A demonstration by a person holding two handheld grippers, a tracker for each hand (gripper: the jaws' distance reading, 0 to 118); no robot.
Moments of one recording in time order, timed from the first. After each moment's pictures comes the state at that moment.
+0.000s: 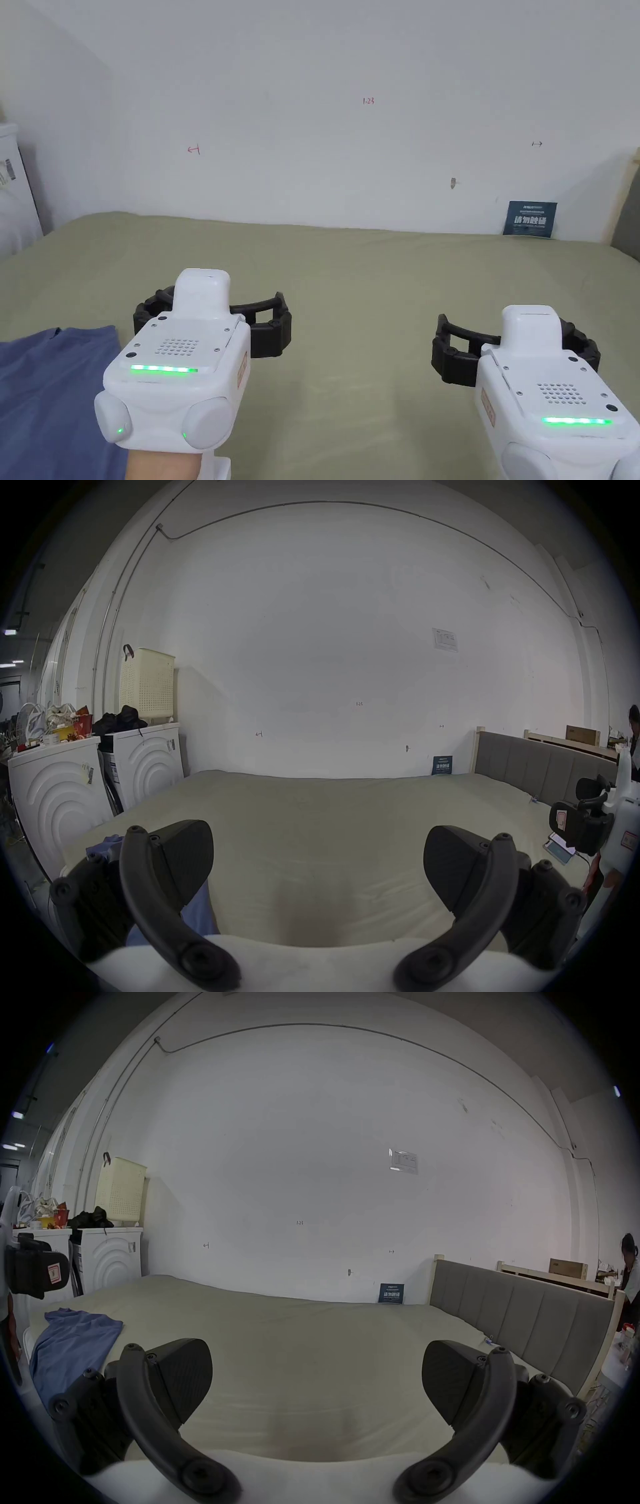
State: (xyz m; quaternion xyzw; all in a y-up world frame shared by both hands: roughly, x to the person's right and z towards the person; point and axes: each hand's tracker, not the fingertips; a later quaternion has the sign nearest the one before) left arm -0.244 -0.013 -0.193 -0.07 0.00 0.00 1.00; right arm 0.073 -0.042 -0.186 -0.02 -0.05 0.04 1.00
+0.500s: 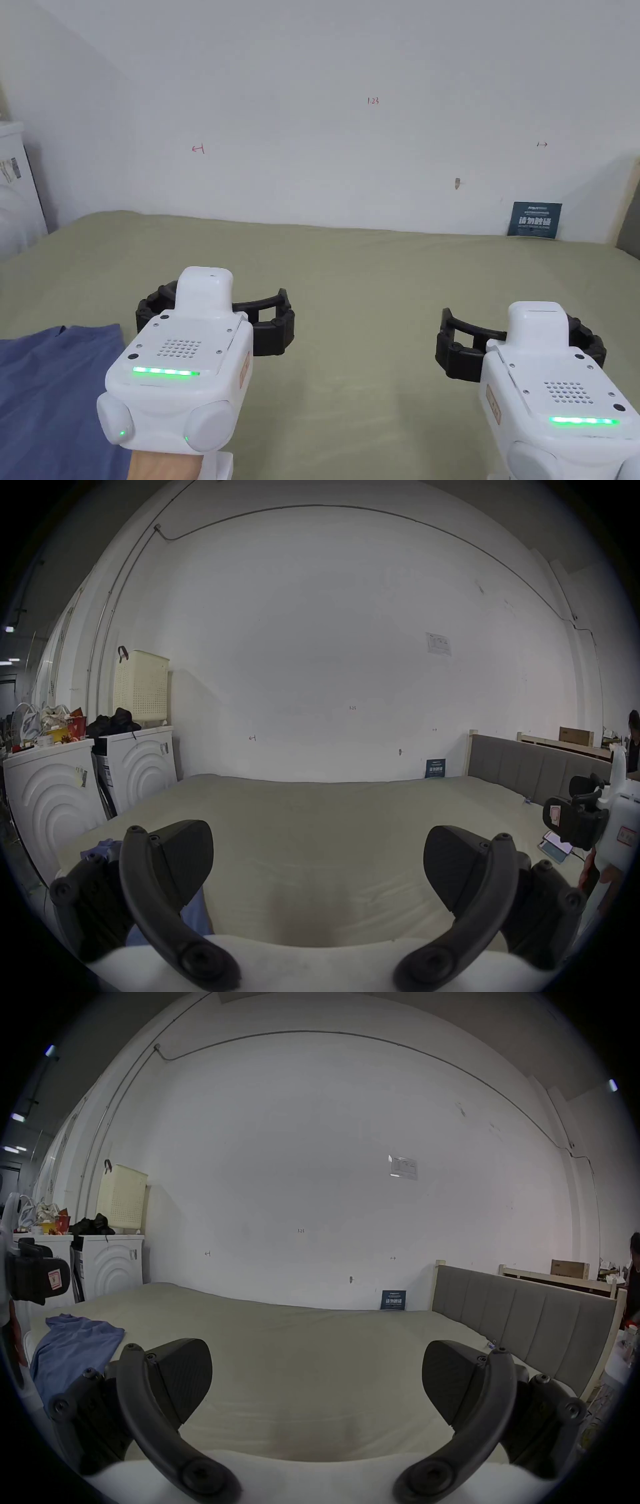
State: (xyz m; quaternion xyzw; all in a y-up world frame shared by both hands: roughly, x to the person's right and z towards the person) left arm -0.247 -0.013 -0.191 -0.05 0.00 -0.01 1.00; right arm 0.072 -0.039 -0.187 0.00 -0.05 0.04 1.00
